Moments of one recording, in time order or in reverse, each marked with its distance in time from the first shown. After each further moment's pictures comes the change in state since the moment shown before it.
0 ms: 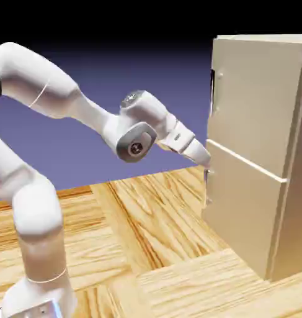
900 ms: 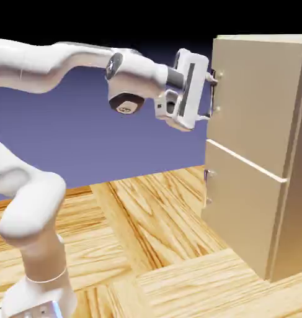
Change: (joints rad) arm -0.442 -0.146 0.484 0.287 1.174 -0.001 0.460
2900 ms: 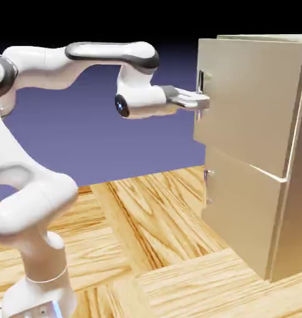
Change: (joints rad) arm -0.281 0.008 0.399 0.207 1.480 -0.221 0.453
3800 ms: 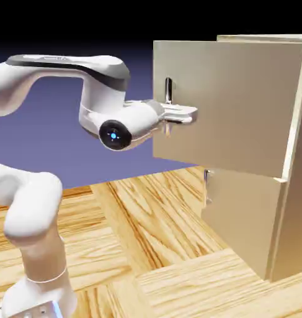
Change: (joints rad) arm 0.449 -0.273 -0.952 -0.514 -1.099 -0.785 0.392
